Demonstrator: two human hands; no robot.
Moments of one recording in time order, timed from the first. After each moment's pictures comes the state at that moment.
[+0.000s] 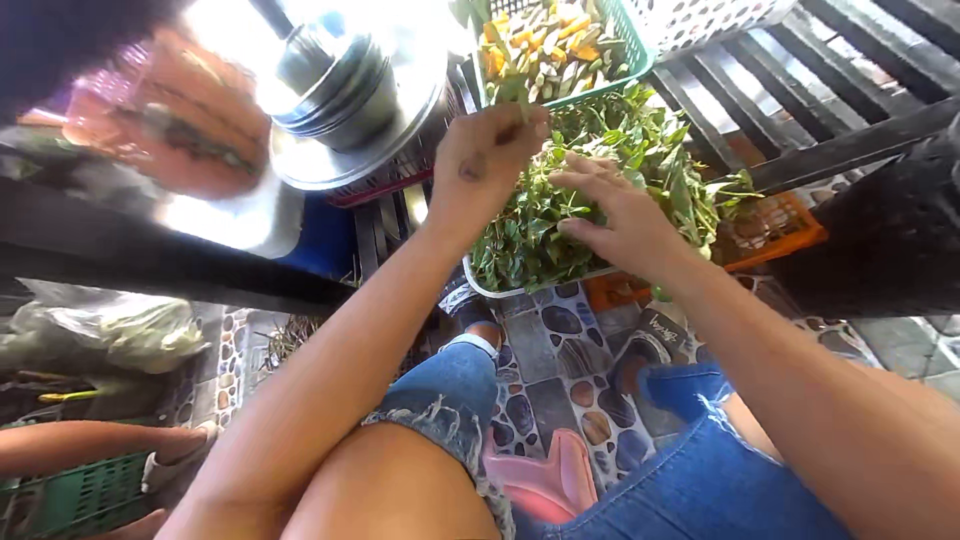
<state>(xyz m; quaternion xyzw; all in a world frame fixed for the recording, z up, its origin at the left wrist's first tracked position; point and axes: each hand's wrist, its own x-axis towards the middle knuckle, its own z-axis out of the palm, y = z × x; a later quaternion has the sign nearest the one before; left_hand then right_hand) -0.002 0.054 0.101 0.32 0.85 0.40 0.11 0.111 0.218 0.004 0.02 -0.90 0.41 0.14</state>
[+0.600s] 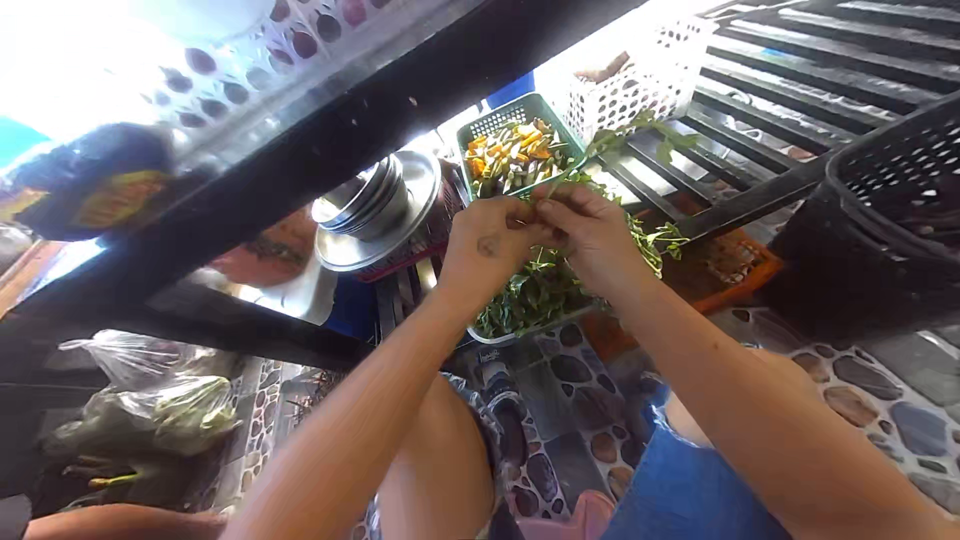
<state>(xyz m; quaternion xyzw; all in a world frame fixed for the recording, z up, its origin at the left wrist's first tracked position) 0.066 0.082 0.157 0.32 0.87 0.33 0.15 0.124 0.212 0.066 -0.01 -0.52 0.81 0.27</state>
